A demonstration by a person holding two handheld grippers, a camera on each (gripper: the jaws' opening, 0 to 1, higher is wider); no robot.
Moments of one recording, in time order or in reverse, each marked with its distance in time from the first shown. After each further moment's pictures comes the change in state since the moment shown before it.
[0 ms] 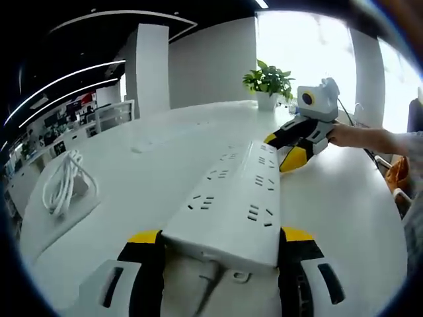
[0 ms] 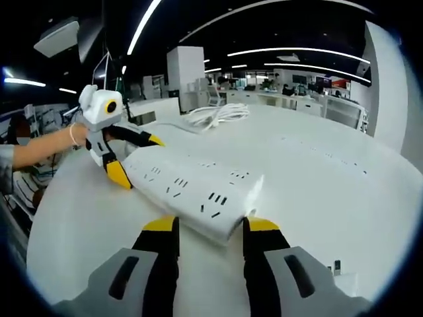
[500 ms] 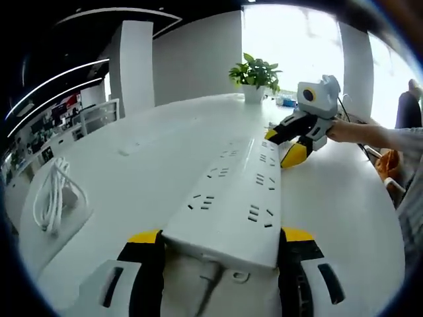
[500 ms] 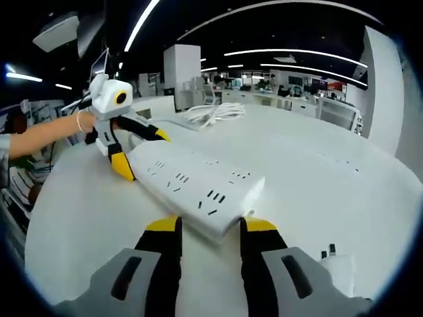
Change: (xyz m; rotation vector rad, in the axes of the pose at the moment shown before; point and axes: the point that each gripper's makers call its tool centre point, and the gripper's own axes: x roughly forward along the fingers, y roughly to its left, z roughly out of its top) left arm 0.010 -0.002 0.001 0.052 0.052 -0.074; right arm -0.012 0.003 -0.010 -0.013 0.010 -0.037
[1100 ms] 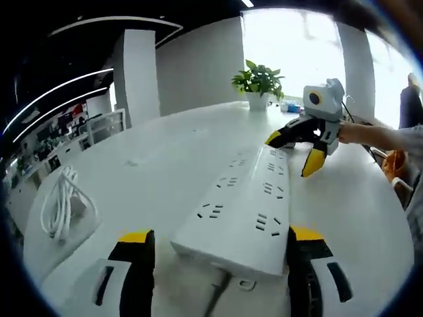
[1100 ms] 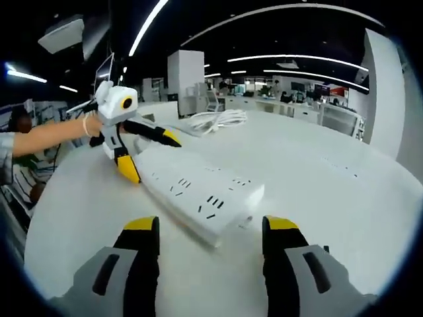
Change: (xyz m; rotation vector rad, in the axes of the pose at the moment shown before) left arm -0.006 0.005 0.015 0.037 -0.133 0.088; right arm -0.008 0.002 0.008 -0.025 -0.046 -0.001
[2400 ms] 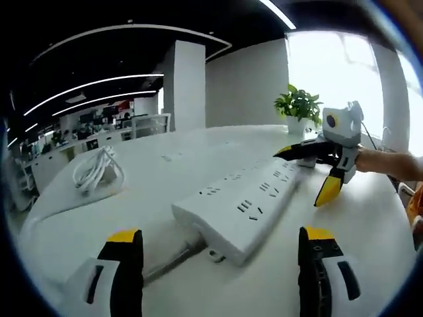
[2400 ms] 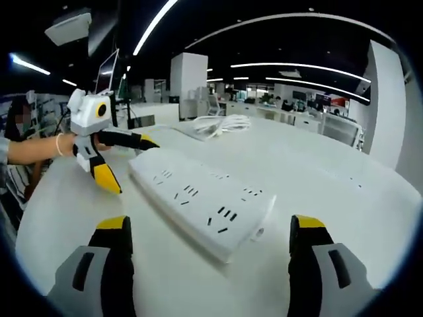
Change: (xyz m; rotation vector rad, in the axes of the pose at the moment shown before) left arm -0.035 -0.002 -0.015 -0.213 -0.086 0.233; right arm 0.023 0.011 0.014 -0.043 -0.034 0.004
